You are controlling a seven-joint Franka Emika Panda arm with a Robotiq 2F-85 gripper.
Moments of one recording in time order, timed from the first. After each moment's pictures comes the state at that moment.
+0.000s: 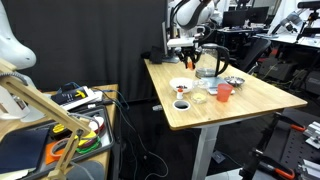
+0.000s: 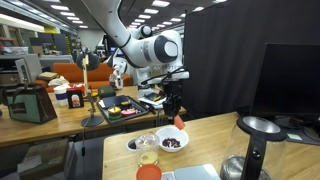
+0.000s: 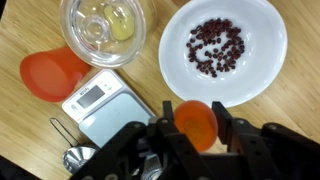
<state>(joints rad) 0.08 0.54 -0.15 -1.76 -0.15 2.19 1.38</state>
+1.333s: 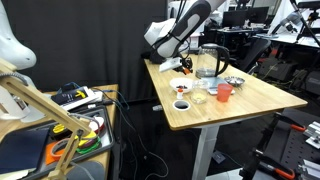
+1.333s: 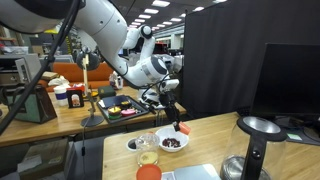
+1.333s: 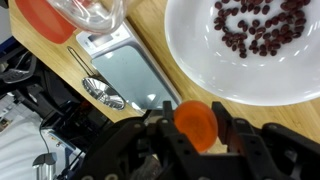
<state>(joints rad) 0.26 0.90 -0.21 -1.37 -0.52 1.84 1.51</state>
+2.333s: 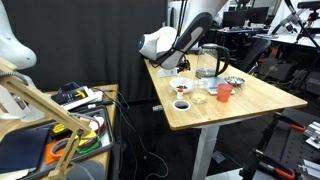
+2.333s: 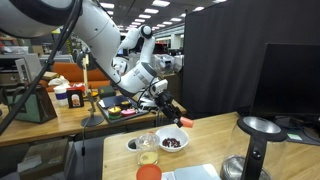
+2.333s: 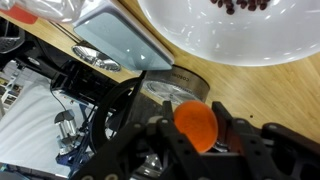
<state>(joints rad) 0.33 0.93 -0.21 -1.40 -0.80 1.84 1.81</state>
